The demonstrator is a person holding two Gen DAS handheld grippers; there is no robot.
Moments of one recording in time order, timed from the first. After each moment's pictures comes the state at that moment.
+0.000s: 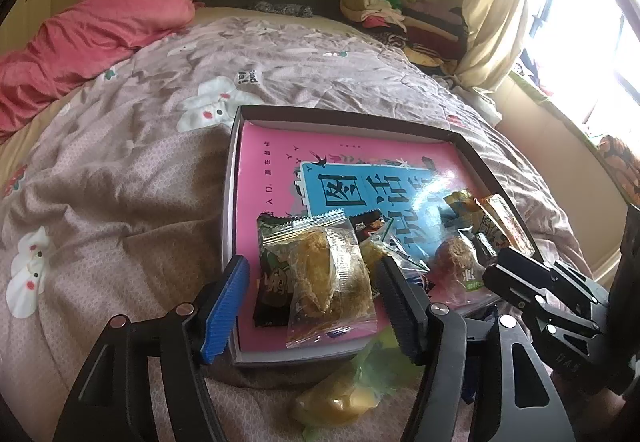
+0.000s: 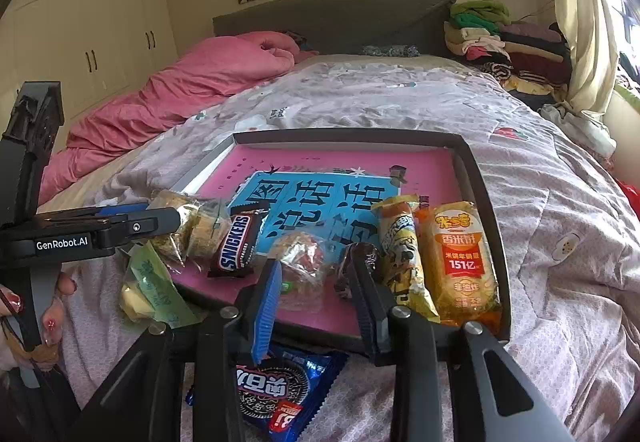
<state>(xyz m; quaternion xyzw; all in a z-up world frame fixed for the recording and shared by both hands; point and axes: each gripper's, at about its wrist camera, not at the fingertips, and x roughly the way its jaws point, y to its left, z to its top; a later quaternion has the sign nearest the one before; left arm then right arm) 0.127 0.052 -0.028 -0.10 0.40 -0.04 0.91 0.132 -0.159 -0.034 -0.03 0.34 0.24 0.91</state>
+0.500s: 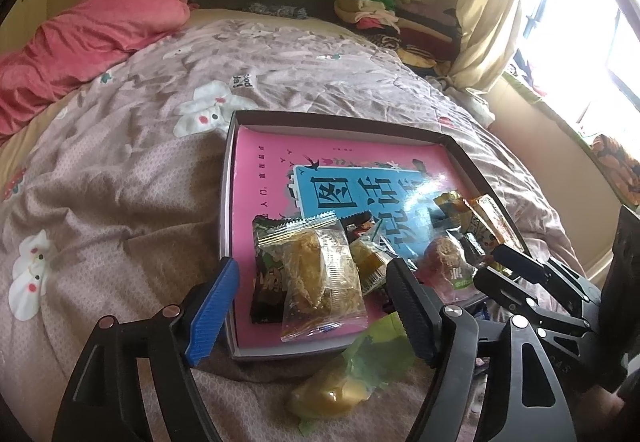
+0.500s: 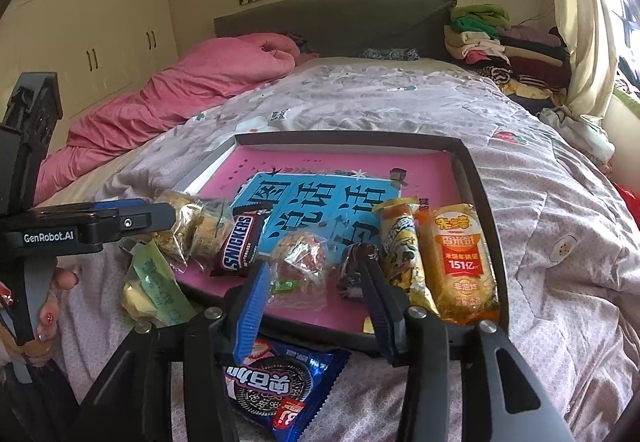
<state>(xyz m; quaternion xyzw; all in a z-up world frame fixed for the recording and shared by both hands) 0.120 0.050 -0.021 -0.10 0.39 -0.05 0.91 0.127 -0.160 -0.031 -0.03 0.33 0.24 0.91</state>
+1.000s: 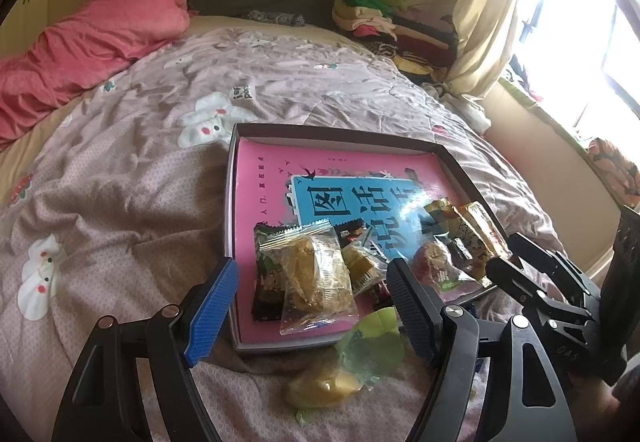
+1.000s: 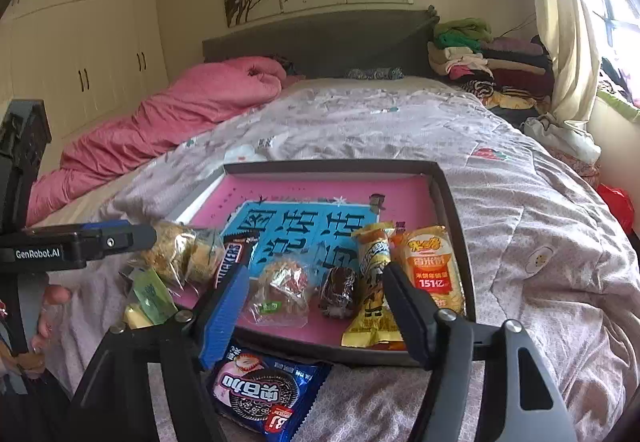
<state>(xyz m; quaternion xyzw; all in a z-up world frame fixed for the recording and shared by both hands) 0.111 0.052 -0.008 -0.11 0.38 -0.06 0.92 0.121 -0.173 -0.014 -0.01 0.30 0.22 0.93</state>
